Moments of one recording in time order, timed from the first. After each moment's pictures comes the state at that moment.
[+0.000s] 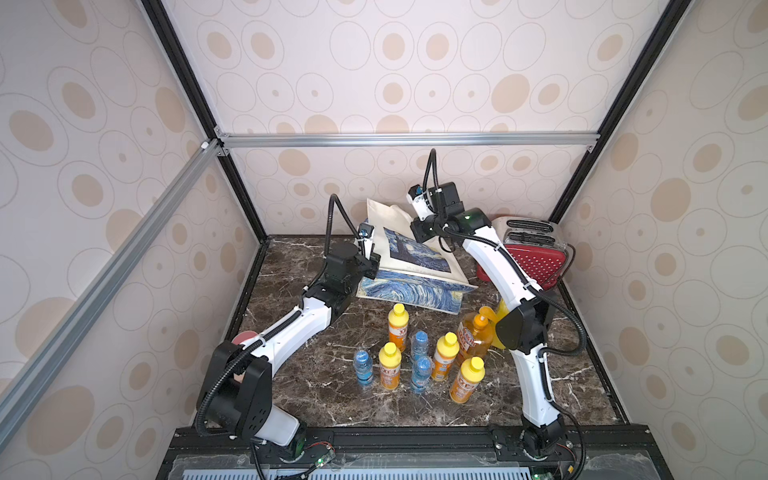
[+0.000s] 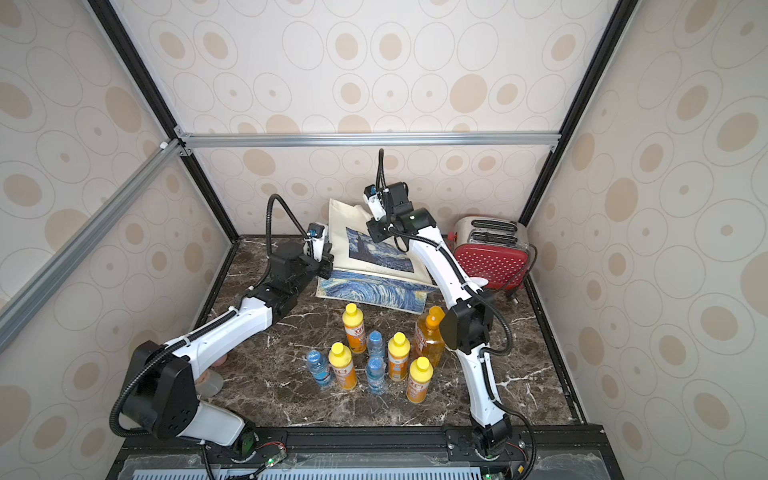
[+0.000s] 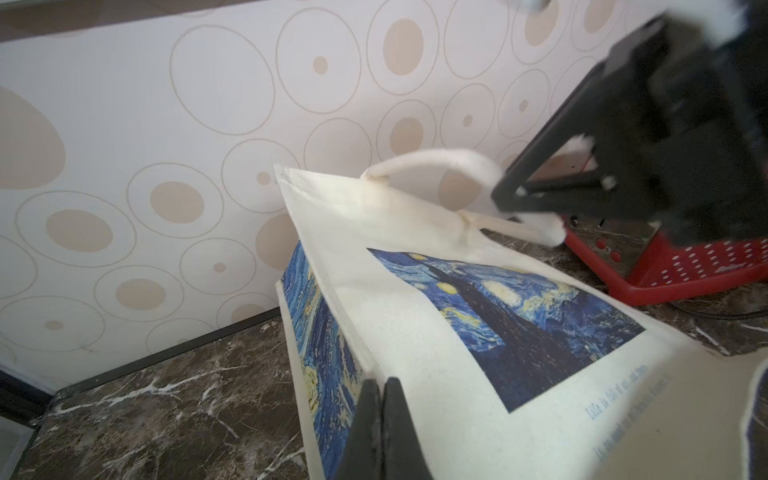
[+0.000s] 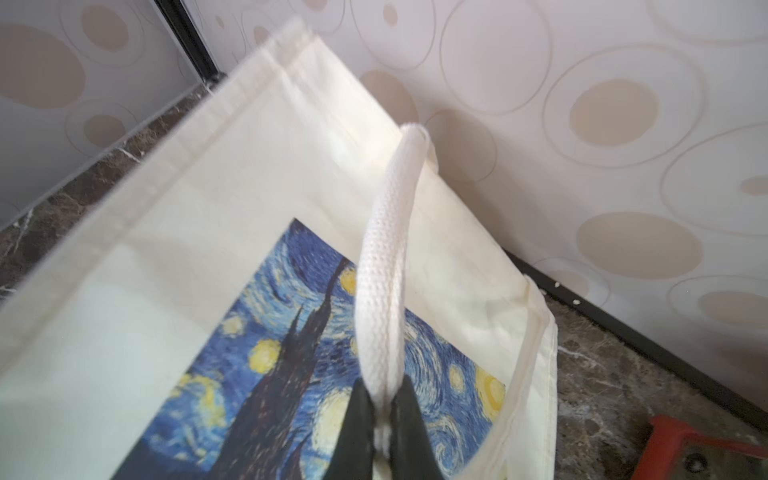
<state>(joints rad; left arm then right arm) -0.45 1.51 1.07 0.22 -0.13 0.11 0.48 2.21 2.46 -0.86 -0.09 -0.11</state>
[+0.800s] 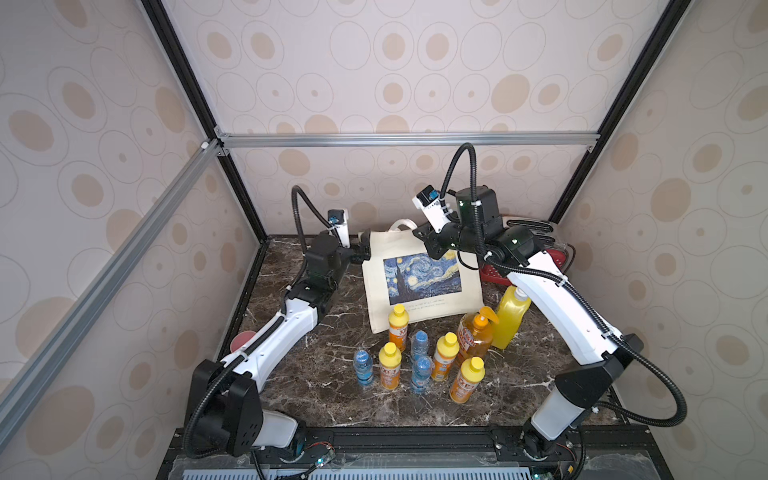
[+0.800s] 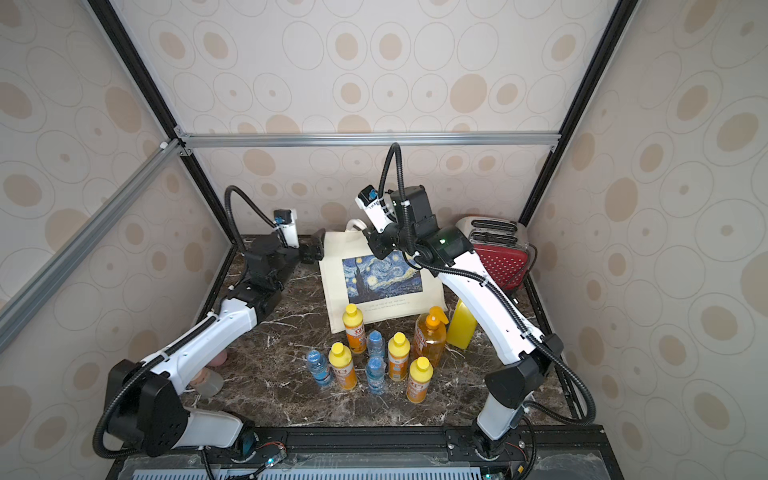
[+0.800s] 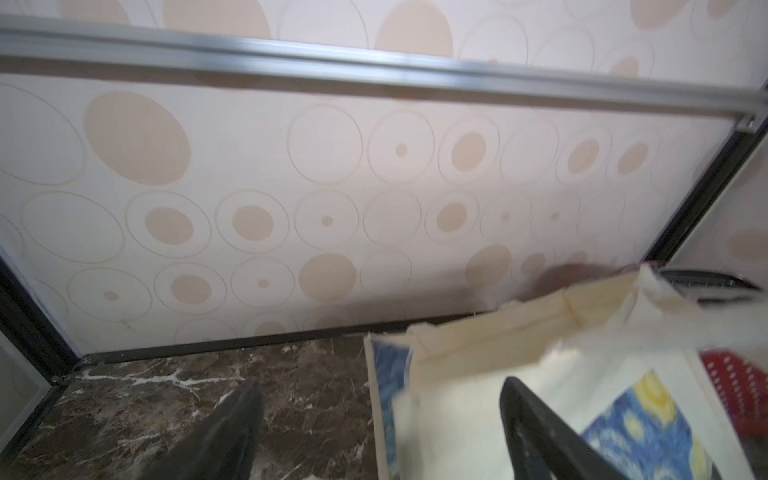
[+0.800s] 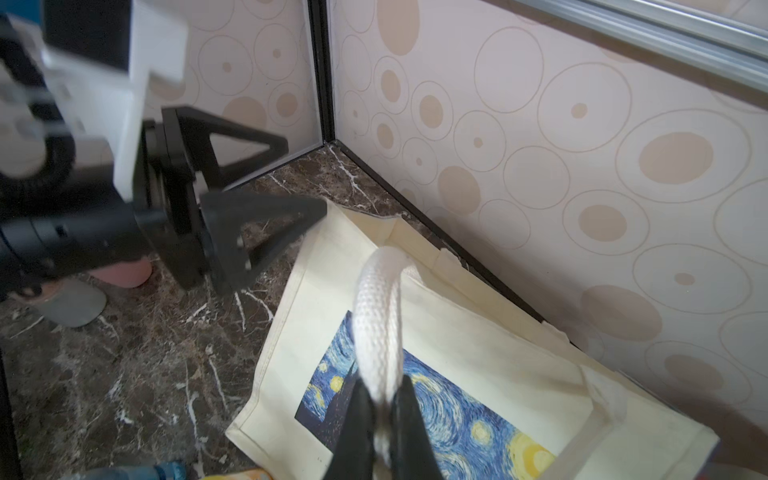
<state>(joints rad) -0.34 1.38 1.15 0.17 -0.15 -0.16 0.62 1.64 1.93 -0.75 -0.14 -0.18</state>
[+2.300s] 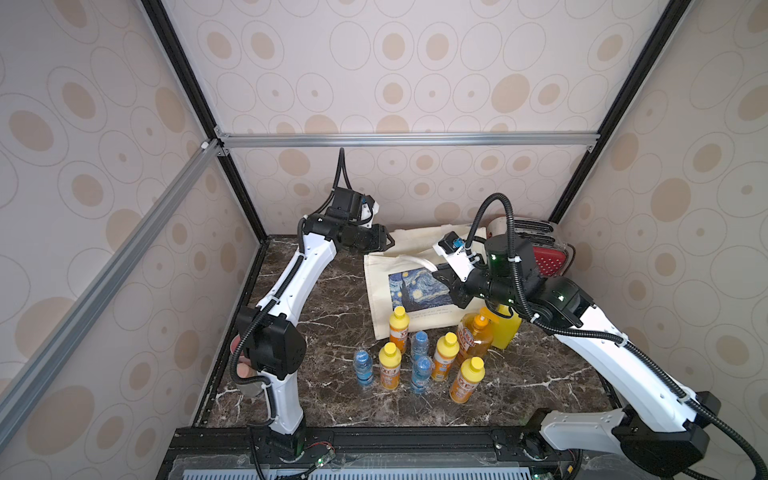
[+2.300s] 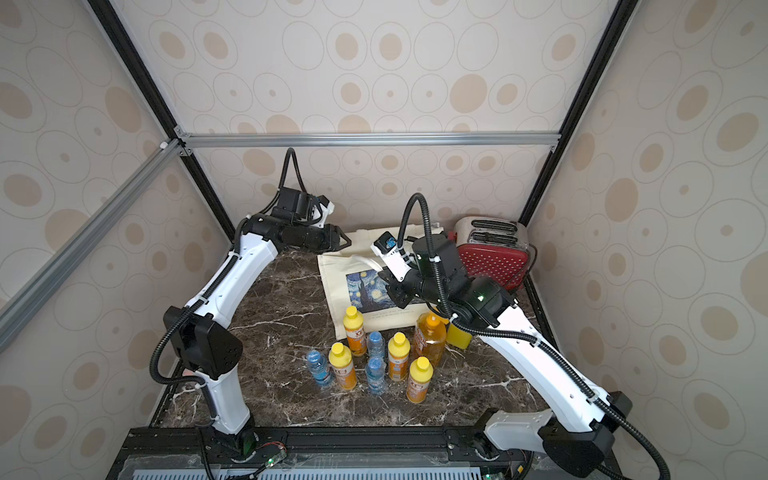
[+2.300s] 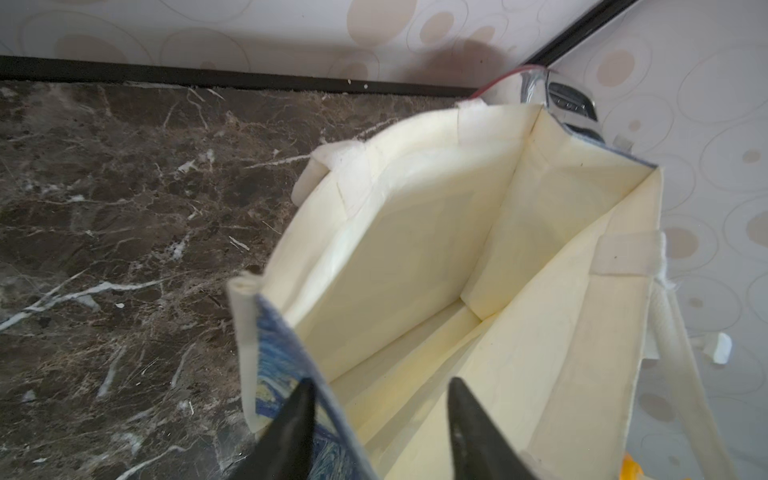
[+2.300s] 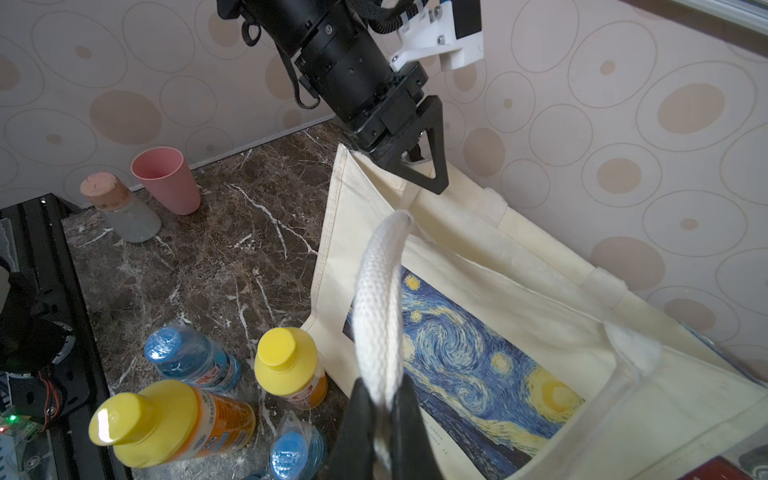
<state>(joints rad) -0.34 1.89 2.02 -0.94 0.41 -0.31 0.73 1.25 1.51 -0.73 -0.05 -0.18</state>
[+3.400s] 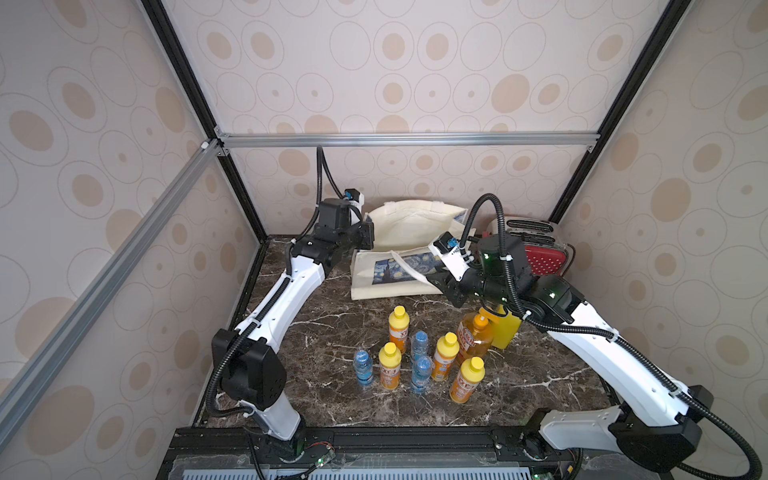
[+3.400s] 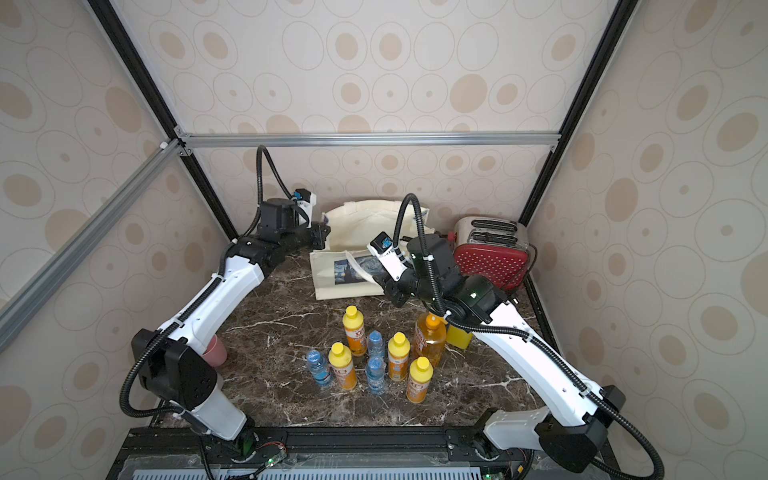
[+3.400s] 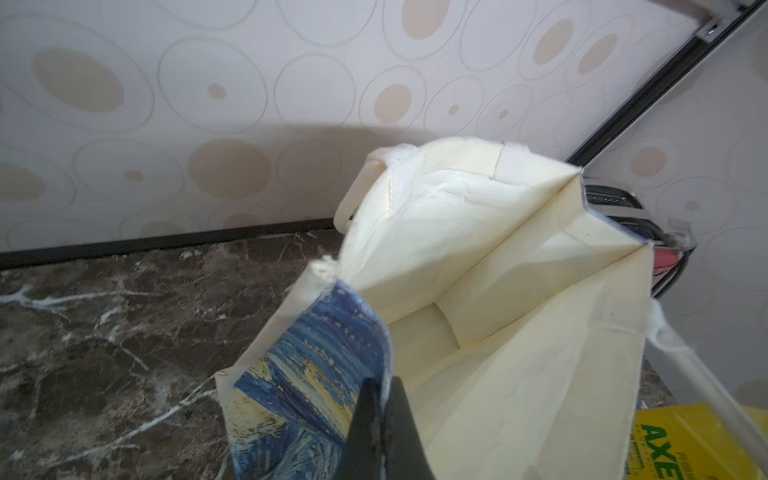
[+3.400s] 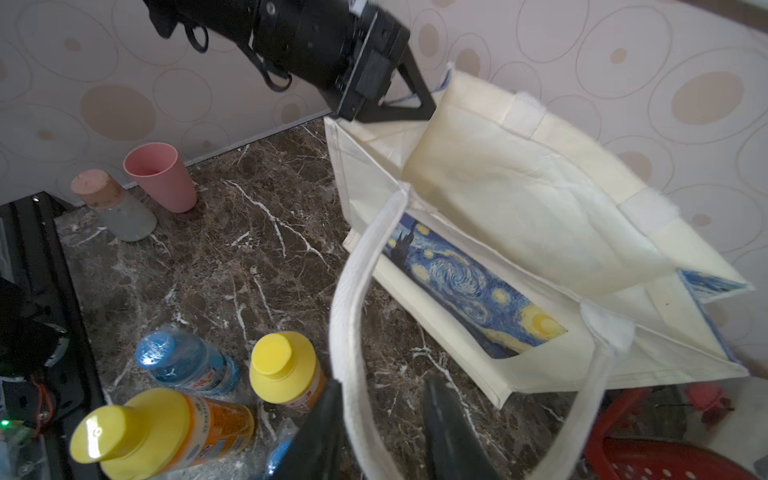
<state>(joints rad) -0.34 1.63 1.56 -0.42 0.14 -0.25 0.73 1.28 1.52 -0.73 -0.04 -0.18</state>
